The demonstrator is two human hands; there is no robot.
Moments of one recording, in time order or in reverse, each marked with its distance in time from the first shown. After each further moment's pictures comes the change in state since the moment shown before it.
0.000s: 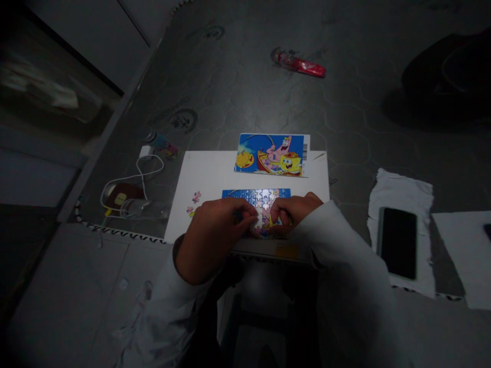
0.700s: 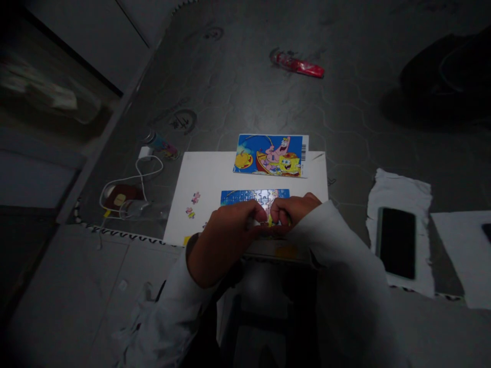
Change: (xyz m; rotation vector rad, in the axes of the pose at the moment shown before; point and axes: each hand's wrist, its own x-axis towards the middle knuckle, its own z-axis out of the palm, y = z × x) left_hand 0.003 0.006 0.019 -0.079 -0.063 0.120; right_hand -0.001 0.001 0.004 -0.014 0.040 -0.006
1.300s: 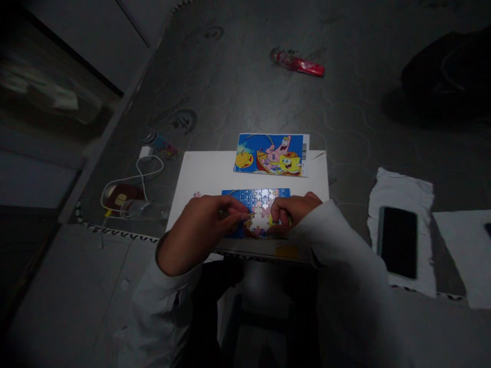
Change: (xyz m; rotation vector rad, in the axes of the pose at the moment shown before) left_hand -0.002 -0.017 -0.037 -0.057 0.024 -0.178; right_hand 0.000 -0.001 -0.002 0.033 -0.011 -0.001
